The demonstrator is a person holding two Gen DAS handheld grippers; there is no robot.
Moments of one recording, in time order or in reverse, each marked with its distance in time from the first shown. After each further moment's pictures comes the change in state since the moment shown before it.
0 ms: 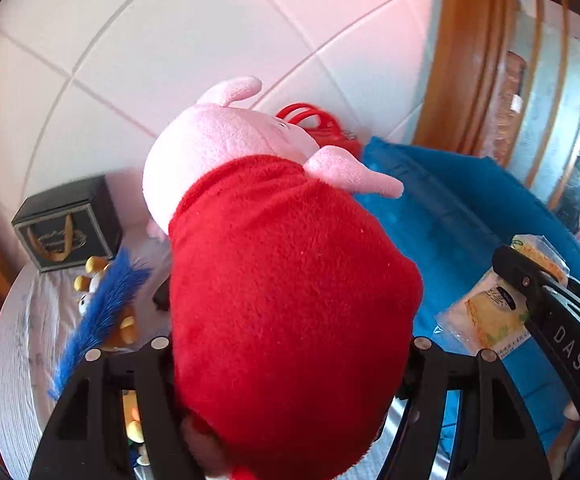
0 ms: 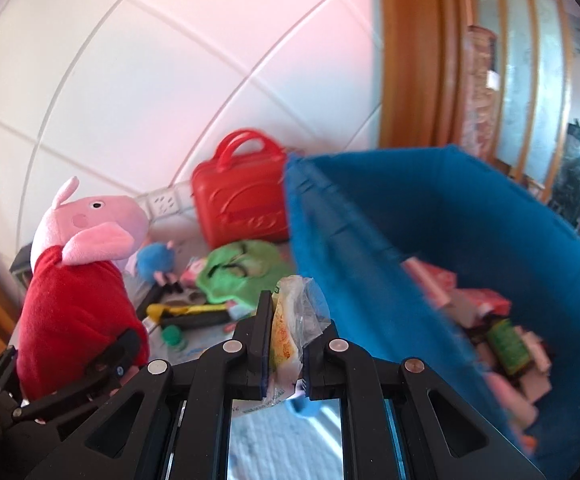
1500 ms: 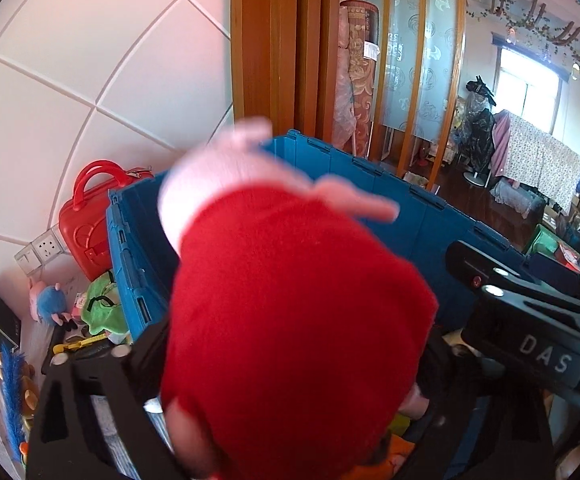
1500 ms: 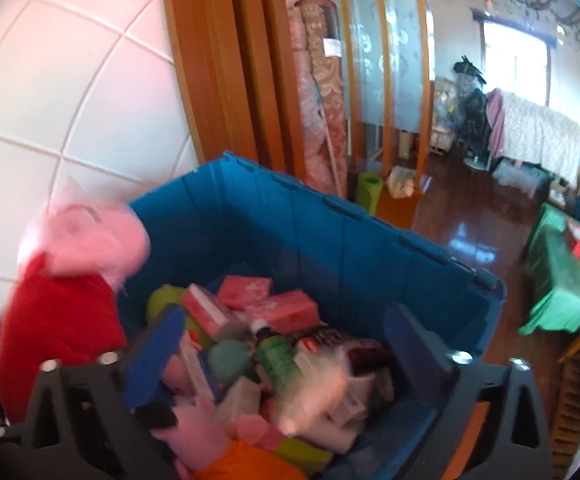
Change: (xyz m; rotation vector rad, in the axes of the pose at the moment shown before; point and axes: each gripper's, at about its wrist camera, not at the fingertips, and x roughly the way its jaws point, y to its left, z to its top) left arm -0.023 -0.308 0.006 0.325 0.023 -0.267; right arm -0.068 -0.302 0.010 0.302 0.012 -0.283
